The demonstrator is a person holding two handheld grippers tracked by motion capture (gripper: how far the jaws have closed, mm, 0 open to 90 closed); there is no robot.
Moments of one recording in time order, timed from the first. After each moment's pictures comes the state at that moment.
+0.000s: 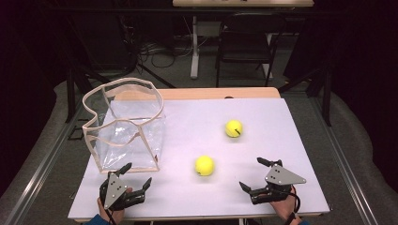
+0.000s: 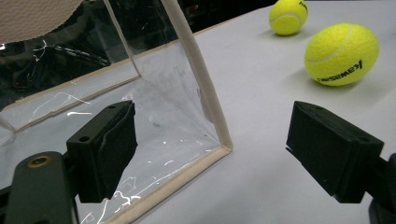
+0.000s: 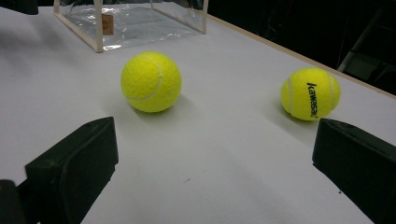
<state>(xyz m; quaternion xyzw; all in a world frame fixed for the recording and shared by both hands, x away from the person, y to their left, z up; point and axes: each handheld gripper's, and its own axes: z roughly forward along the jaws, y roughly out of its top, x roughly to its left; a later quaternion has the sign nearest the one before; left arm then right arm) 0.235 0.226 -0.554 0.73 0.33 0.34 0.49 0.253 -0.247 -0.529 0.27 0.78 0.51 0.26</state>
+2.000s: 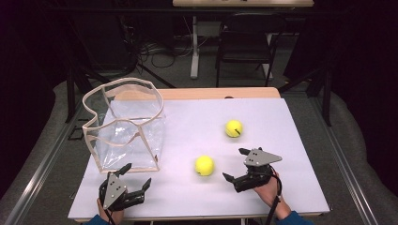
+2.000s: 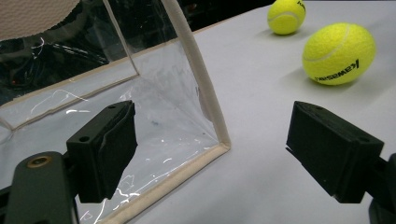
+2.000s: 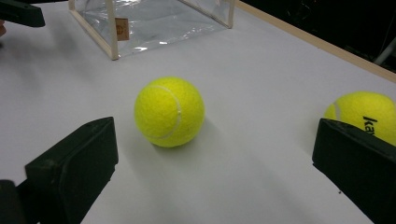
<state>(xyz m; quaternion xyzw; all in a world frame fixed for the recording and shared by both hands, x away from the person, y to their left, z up) 0.235 0.228 -0.554 0.74 0.33 0.33 0.49 0.292 -0.199 -0.507 0.26 0.81 0.48 0.20</state>
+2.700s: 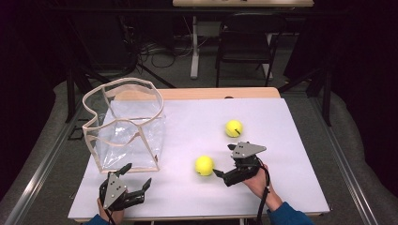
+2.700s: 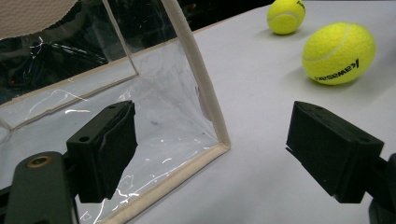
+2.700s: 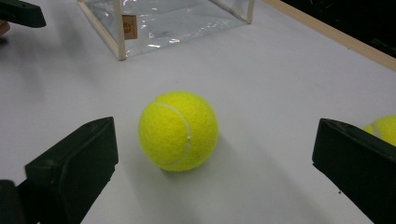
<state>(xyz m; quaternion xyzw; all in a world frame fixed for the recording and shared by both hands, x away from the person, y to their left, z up) 0.235 0.228 -0.555 0.74 0.33 0.33 0.49 0.315 -0.171 -0.505 0.24 0.84 0.46 0.17</state>
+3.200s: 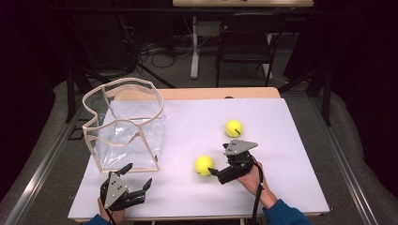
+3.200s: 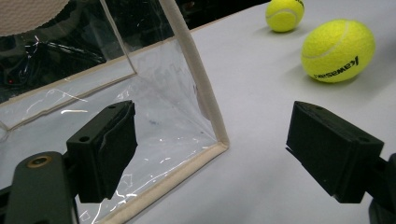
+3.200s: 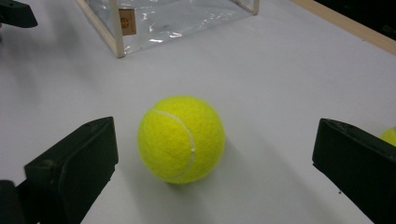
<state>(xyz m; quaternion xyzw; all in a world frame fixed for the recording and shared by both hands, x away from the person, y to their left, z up) 0.236 0.227 -0.555 0.74 0.33 0.33 0.49 0.324 -0.155 -0.507 0.25 0.85 0.44 0.16</state>
